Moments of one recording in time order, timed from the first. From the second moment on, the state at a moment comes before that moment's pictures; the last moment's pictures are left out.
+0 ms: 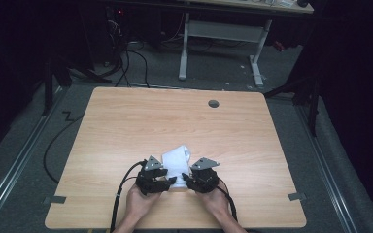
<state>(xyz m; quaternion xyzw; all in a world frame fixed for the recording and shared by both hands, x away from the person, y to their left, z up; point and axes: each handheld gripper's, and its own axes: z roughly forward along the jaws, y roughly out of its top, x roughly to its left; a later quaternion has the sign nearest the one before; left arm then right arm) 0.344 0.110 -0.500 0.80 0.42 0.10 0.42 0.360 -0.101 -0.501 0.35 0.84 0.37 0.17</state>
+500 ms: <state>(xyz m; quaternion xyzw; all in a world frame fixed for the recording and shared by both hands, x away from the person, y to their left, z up) 0.390 0.120 -0.486 0.77 0.47 0.14 0.41 0.359 -0.109 -0.498 0.34 0.85 0.38 0.16</state>
